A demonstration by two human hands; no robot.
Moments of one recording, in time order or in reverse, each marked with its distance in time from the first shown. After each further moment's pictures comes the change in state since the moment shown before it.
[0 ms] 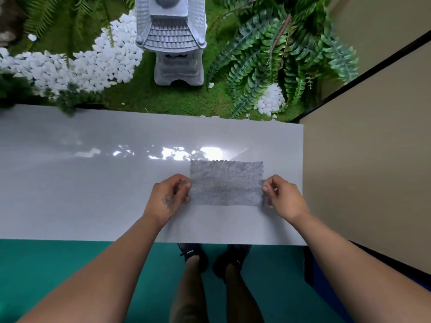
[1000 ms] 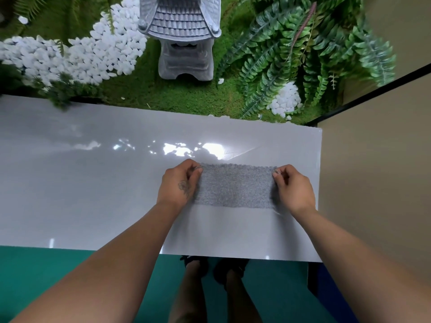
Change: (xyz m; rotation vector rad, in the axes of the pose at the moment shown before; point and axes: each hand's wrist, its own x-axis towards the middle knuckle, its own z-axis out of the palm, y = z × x) left_hand 0.067 -0.015 0.021 0.078 0.118 0.019; right_hand 0.063 -0.004 0.017 -0.002 0.209 0.067
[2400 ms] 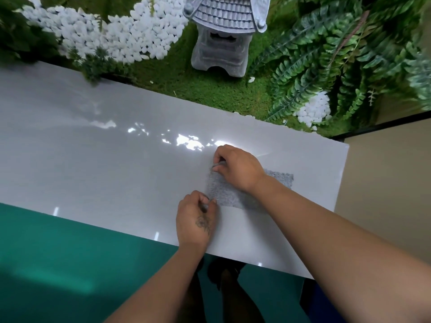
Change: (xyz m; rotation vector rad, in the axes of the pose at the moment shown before) left_hand -0.096 -0.005 0.057 -0.102 0.331 -0.294; right_hand 0.014 -0.154 0.081 -0.297 -0.451 -0.691
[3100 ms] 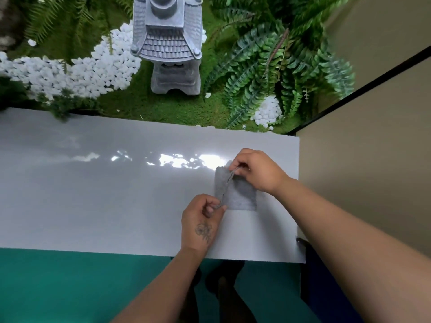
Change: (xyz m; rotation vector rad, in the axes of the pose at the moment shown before) left_hand -0.039 0.074 0.020 -0.291 -0.203 0.095; right_hand -0.094 0.070 -0.081 0.097 0.125 0.038
